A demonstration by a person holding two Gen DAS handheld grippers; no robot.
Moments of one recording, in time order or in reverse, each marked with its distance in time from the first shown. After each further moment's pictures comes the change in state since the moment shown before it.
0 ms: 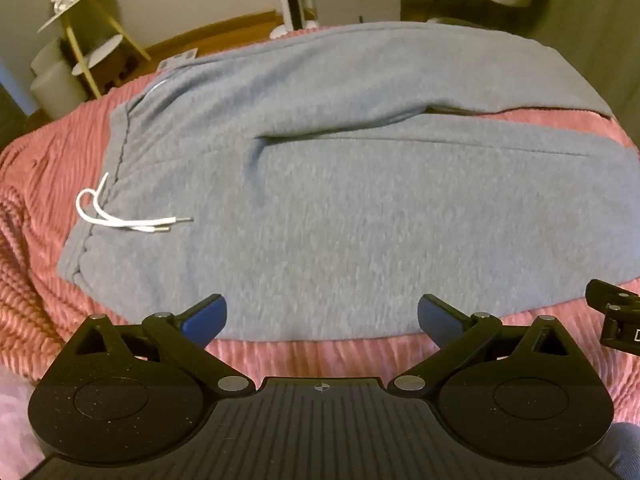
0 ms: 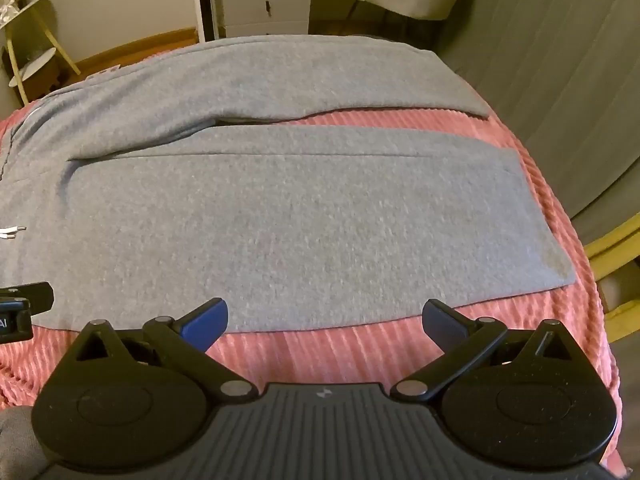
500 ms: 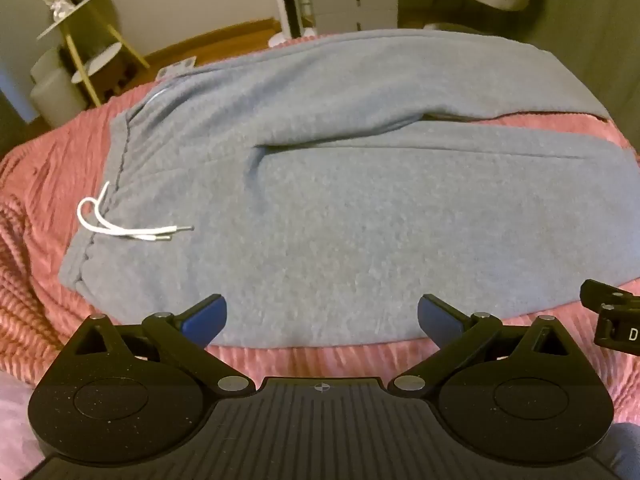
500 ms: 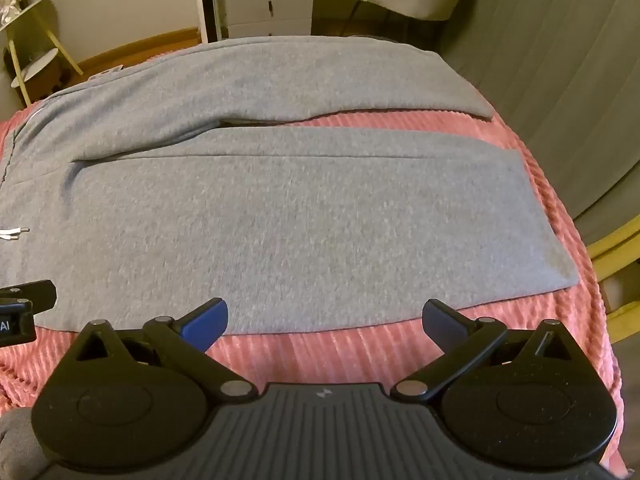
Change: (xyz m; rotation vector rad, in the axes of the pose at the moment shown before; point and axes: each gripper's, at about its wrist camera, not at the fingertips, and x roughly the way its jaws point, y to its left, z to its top) left arm -0.002 0.000 0.000 0.009 -0.019 -0.004; right arm -0.003 0.008 -0.004 -0.007 -0.008 0.001
